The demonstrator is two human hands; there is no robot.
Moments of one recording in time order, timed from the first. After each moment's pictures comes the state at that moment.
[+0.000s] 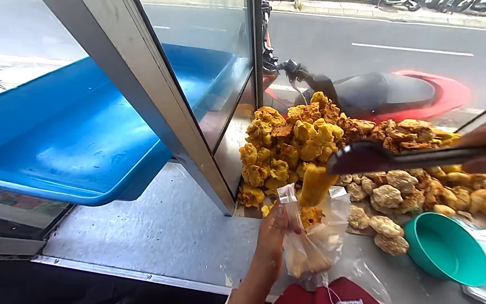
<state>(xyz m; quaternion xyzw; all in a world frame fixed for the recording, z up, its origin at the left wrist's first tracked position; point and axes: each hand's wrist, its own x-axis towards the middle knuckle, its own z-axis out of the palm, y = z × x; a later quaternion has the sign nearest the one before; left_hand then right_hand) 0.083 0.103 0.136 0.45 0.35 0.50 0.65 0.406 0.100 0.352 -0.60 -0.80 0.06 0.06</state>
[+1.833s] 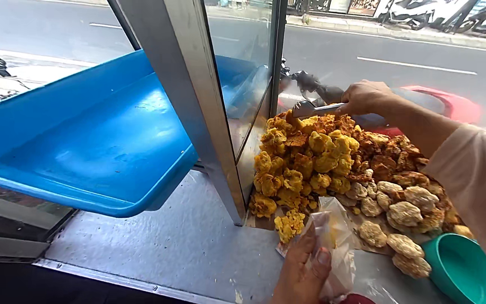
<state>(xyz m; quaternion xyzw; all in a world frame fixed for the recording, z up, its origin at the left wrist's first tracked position) 0.080 0.090 0.122 0.59 0.22 0.52 0.58 0.321 0.359 0.299 -0.73 -0.68 0.02 -0.08</state>
